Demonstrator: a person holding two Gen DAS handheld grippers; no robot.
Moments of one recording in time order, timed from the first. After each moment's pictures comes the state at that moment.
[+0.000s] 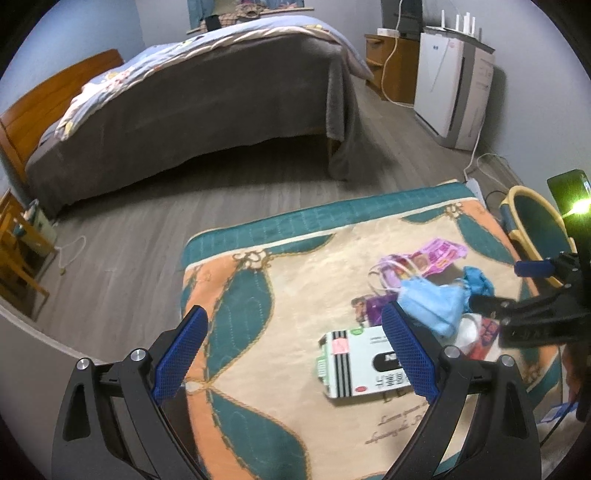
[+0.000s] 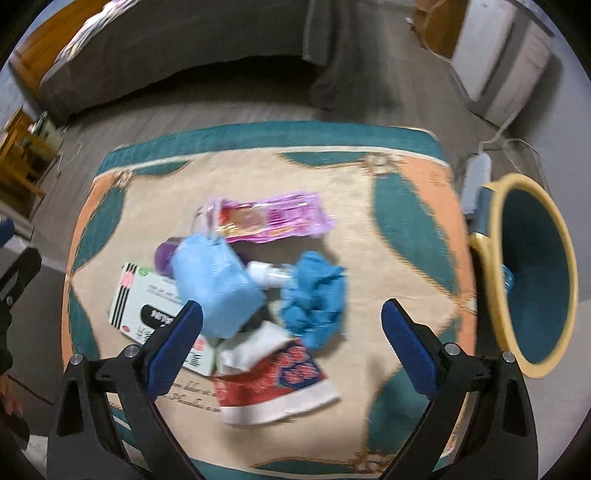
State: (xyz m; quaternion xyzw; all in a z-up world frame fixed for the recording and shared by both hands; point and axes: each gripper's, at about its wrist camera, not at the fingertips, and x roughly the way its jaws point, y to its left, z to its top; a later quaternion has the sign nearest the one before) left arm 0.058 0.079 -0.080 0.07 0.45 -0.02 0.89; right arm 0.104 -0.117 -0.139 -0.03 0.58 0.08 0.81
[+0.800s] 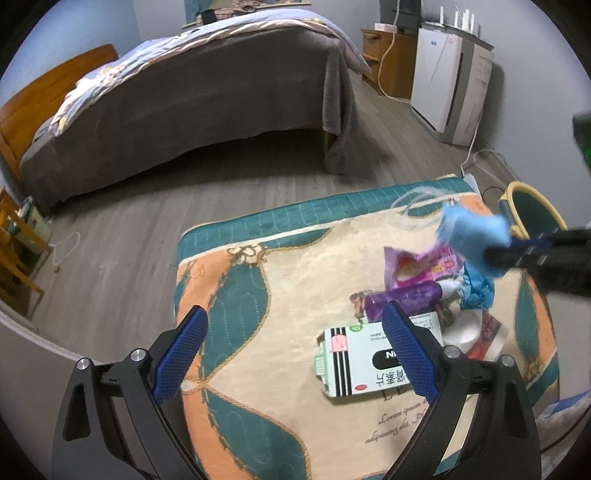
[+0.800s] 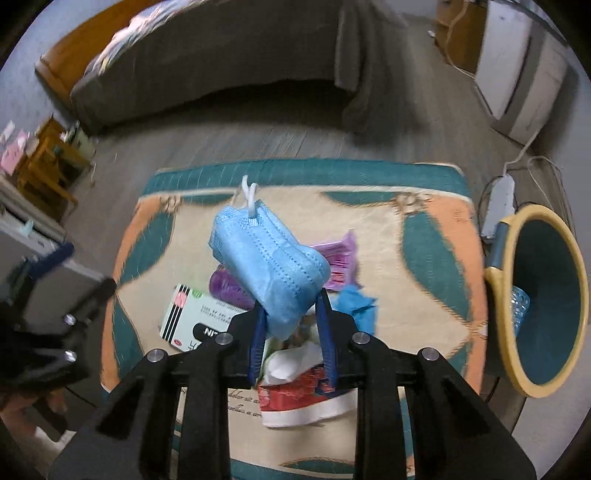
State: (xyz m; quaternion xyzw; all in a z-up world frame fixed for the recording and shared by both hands) left arm 0.061 0.076 -0.087 0.07 0.46 -0.03 0.89; right arm 0.112 -0.124 -0.096 0.01 0.55 0.13 0.83
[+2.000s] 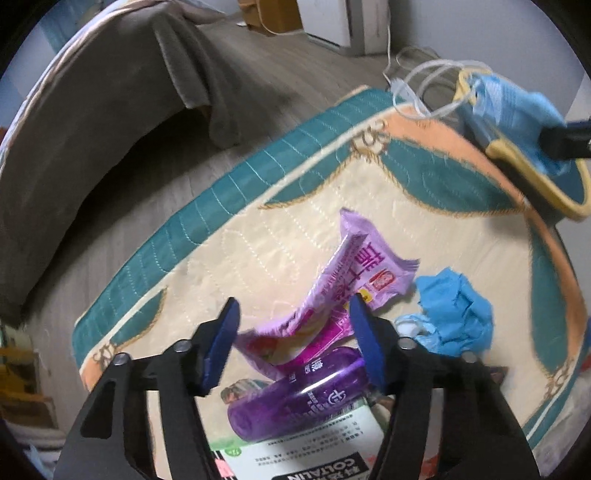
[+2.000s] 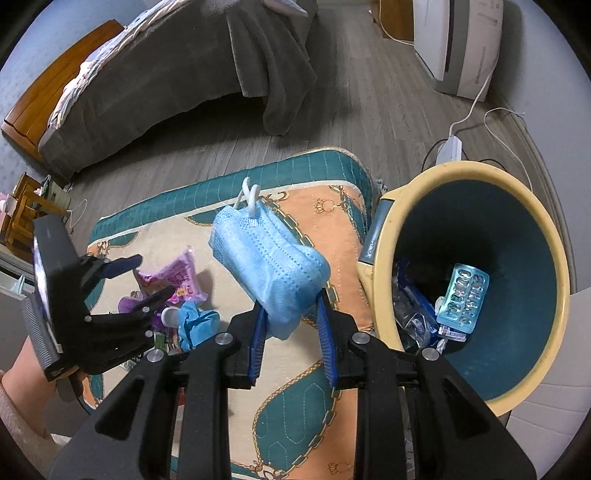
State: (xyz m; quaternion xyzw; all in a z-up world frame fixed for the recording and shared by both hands) left arm 0.155 -0.077 -0.183 0.23 0.53 -0.17 0.80; right arm 0.137 -0.267 -0.113 0.08 0.55 0.08 0.82
